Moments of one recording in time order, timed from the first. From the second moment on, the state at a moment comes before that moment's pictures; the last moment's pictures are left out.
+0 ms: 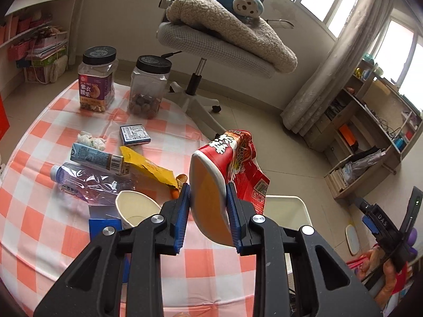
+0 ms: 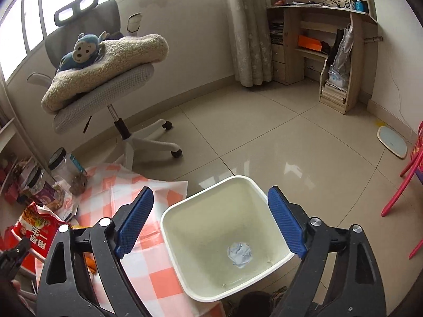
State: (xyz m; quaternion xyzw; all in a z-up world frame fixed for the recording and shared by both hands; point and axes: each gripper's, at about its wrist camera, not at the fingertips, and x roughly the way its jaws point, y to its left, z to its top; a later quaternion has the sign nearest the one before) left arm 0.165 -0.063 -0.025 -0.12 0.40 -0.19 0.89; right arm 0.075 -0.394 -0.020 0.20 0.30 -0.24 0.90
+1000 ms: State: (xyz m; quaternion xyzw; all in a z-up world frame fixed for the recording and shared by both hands) left arm 0.147 -0.209 -0.025 0.01 0.36 -0.20 0.91; right arm 0.043 -0.417 -0.008 0.14 0.25 -0.30 0.91
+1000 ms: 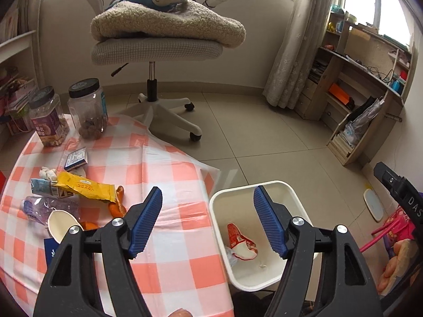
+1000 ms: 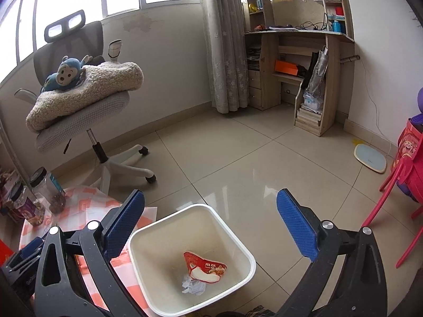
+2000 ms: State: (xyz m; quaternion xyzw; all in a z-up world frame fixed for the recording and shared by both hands) left arm 0.157 -0.032 -0.027 -0.01 0.35 0.02 0.94; right arm 0.116 -0.229 -0.014 0.01 0.28 -0.16 0.95
